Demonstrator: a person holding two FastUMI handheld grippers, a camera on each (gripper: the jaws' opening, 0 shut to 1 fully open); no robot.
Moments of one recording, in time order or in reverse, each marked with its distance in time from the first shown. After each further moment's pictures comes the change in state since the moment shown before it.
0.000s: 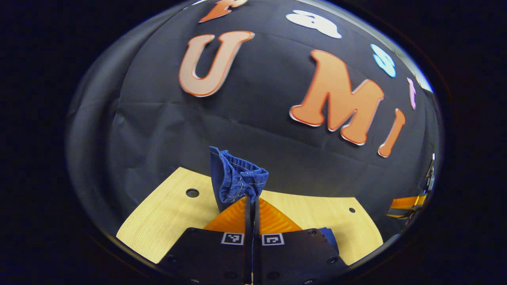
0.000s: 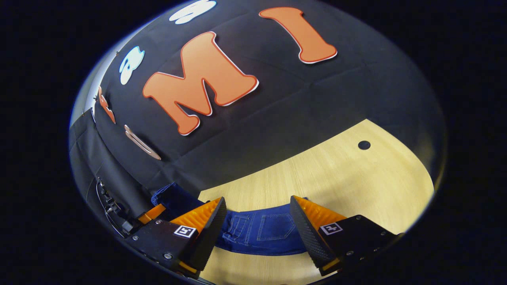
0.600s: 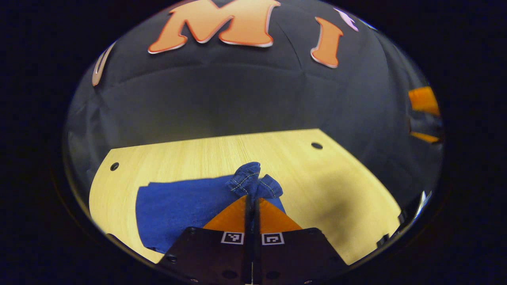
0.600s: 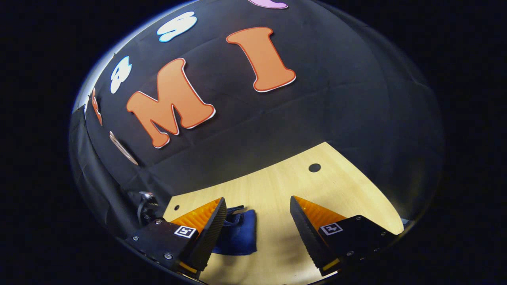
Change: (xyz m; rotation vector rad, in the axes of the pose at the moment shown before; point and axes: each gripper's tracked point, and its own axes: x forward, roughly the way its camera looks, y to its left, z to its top) left arm 0.078 -0.270 -0.248 0.323 0.340 -0.176; right arm -0.068 -0.129 0.038 -0.067 -0.069 -0.185
